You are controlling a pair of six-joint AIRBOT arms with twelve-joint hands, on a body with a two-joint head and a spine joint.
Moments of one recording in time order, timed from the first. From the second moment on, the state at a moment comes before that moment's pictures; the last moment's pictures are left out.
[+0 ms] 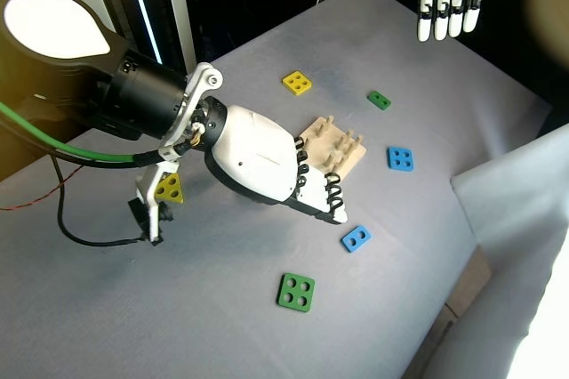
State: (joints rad) left arm 0.52 -0.28 0.77 1.39 -0.34 -0.08; right arm -0.48 -1.01 0.99 -1.50 -0.08 0.22
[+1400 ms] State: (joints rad) left arm 0.52 -0.28 0.80 1.37 -0.35 -0.09; right arm -0.55 -1.09 1.06 -1.52 -0.11 0.22
